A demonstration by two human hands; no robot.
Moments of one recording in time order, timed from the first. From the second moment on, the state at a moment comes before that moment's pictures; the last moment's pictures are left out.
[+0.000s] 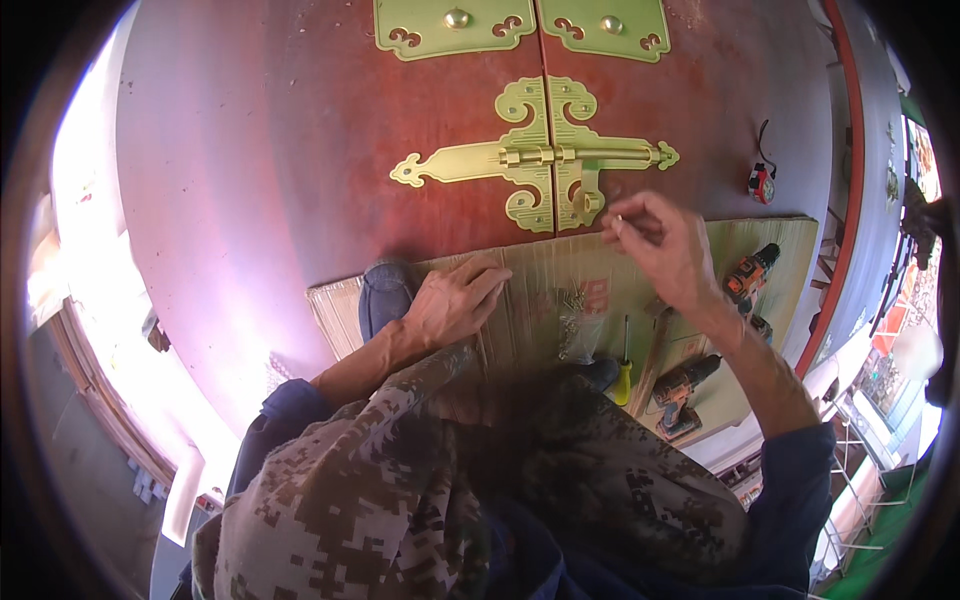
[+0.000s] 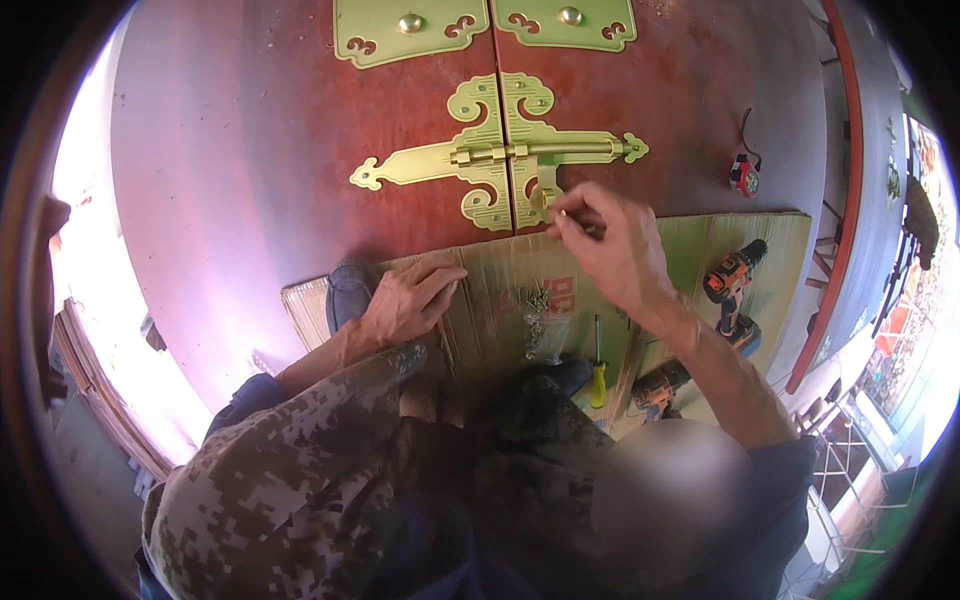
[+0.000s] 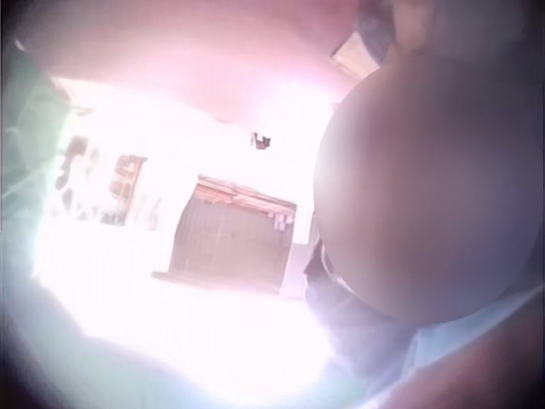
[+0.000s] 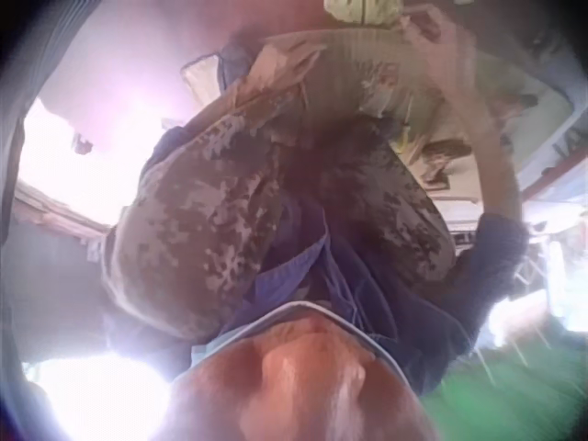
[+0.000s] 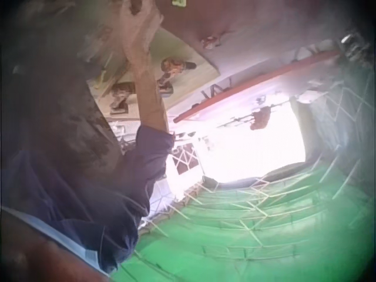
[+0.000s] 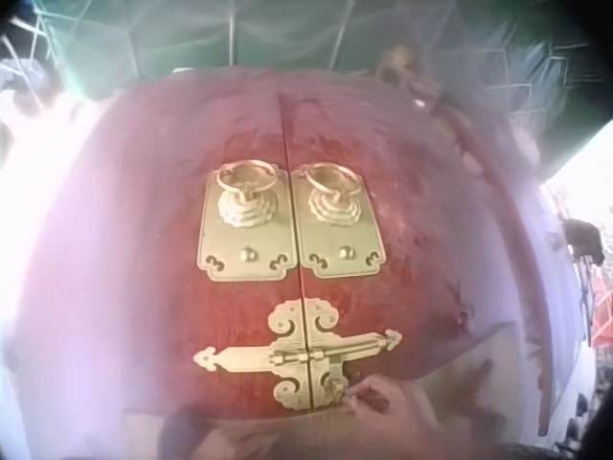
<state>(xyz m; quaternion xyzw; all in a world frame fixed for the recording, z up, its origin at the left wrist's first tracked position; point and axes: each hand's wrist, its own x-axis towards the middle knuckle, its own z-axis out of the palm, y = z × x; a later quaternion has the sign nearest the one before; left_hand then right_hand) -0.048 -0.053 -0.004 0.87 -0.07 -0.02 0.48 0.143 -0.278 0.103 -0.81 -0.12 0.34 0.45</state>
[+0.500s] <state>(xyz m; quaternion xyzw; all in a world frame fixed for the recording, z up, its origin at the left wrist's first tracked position) -0.050 -0.040 -0.015 0.82 -0.03 -0.05 0.57 0.227 -0.159 -0.008 -0.91 -0.35 0.02 0.23</state>
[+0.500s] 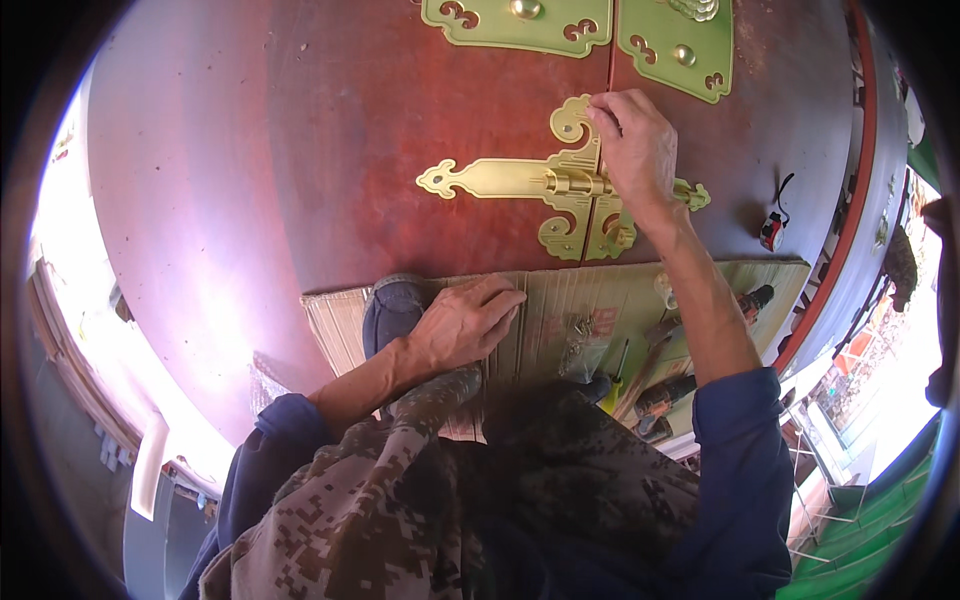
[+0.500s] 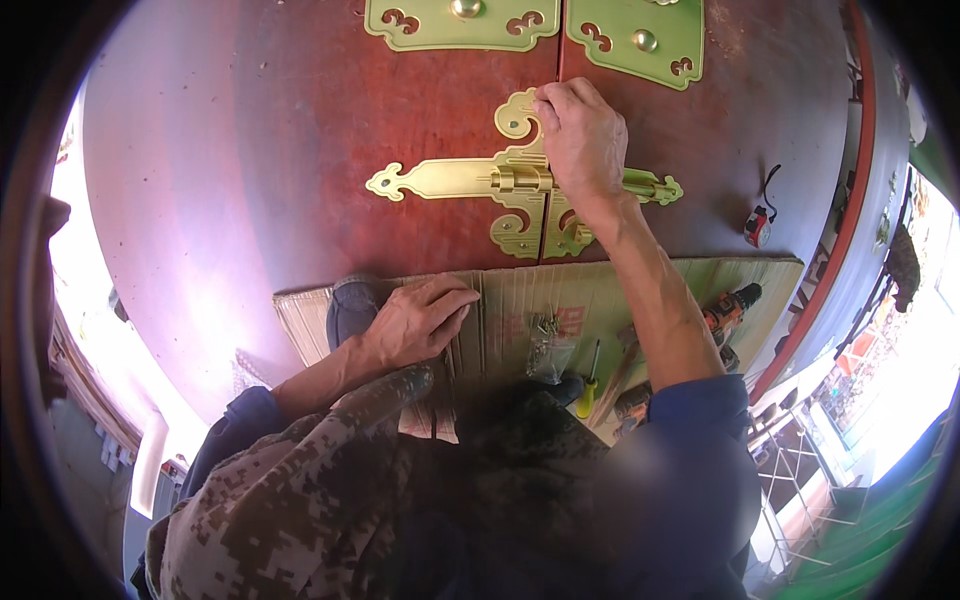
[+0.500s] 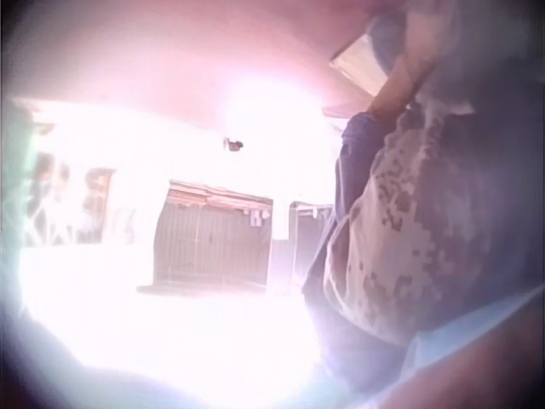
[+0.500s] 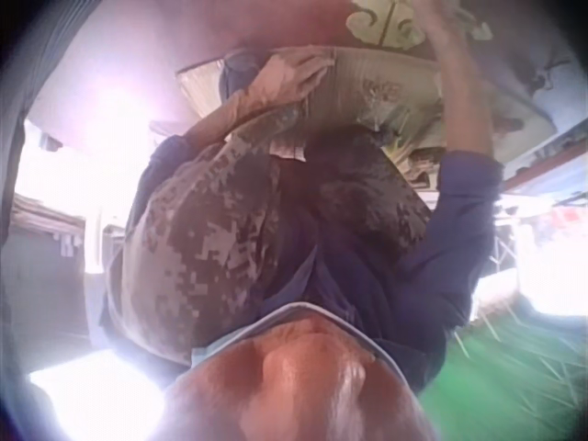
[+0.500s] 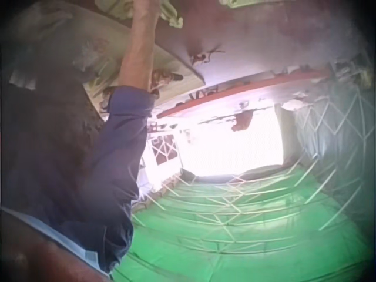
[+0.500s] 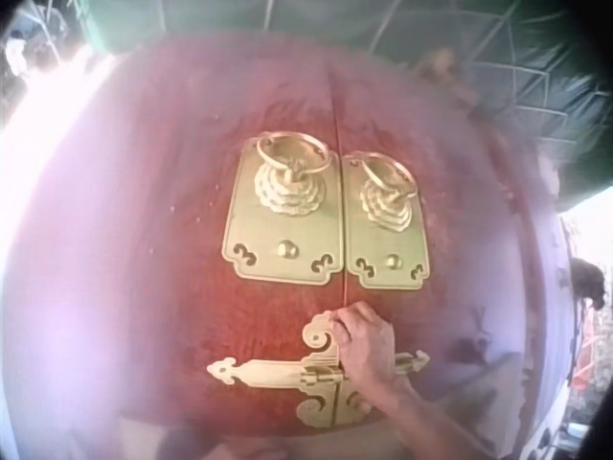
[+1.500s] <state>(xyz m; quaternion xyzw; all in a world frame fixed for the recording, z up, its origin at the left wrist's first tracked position) -0.047 -0.040 -0.016 0.81 -0.03 -0.03 0.58 0.237 -0.166 -0.007 -0.85 -0.51 -0.01 0.14</state>
